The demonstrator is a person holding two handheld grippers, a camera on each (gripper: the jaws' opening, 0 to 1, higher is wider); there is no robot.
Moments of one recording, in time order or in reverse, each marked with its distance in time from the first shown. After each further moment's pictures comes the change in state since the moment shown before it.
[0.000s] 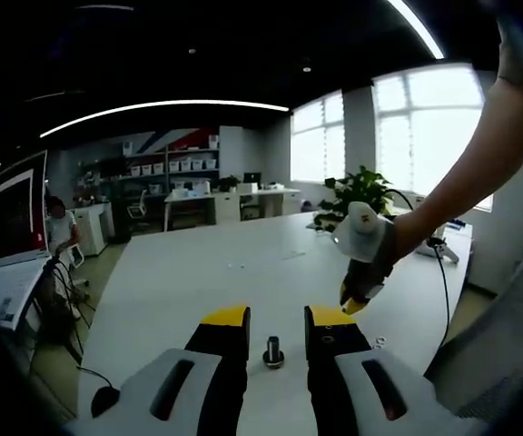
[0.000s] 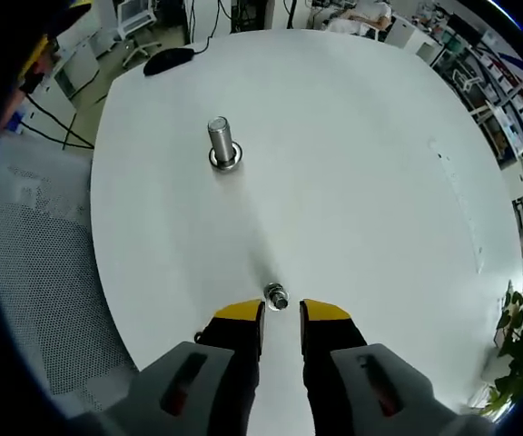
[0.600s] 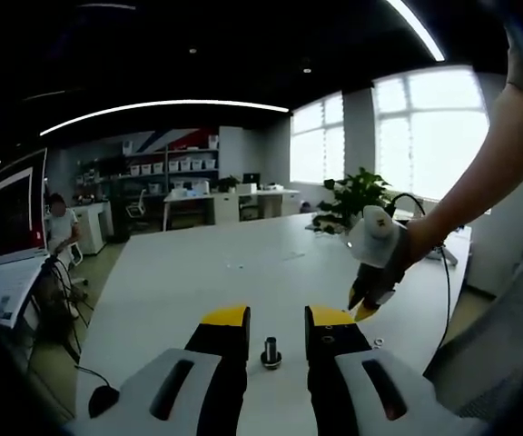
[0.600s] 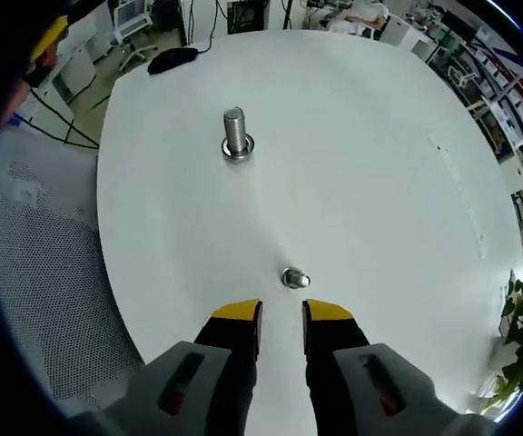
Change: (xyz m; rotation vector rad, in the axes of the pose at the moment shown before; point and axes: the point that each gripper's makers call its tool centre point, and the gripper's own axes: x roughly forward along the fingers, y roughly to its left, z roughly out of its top) left arm 0.001 -0.002 0.000 -0.009 -0.001 -0.008; right arm -0.003 0.018 -0.017 0.022 -0.001 -0.002
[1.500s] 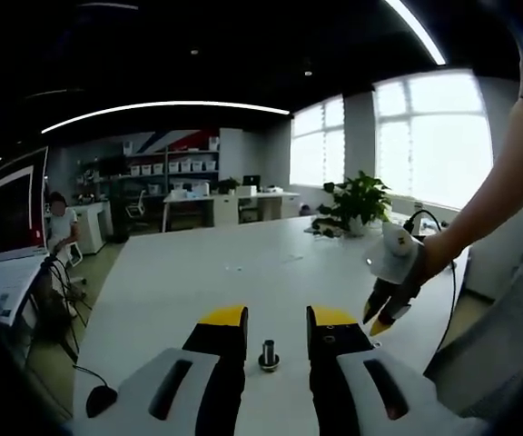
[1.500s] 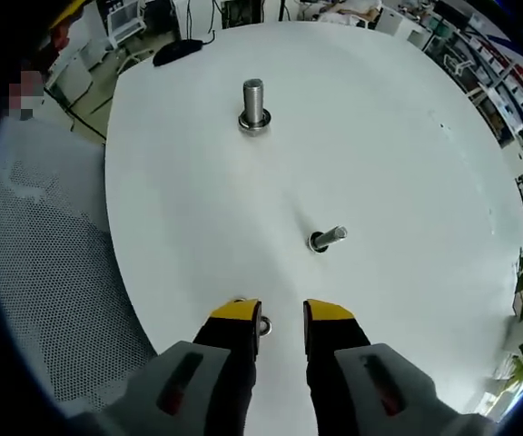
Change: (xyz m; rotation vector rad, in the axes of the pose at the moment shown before) left arm 0.000 -0.001 0.004 -0.010 -0.016 -0.002; right arm 0.004 0.027 -0.030 0.052 0.011 0.026
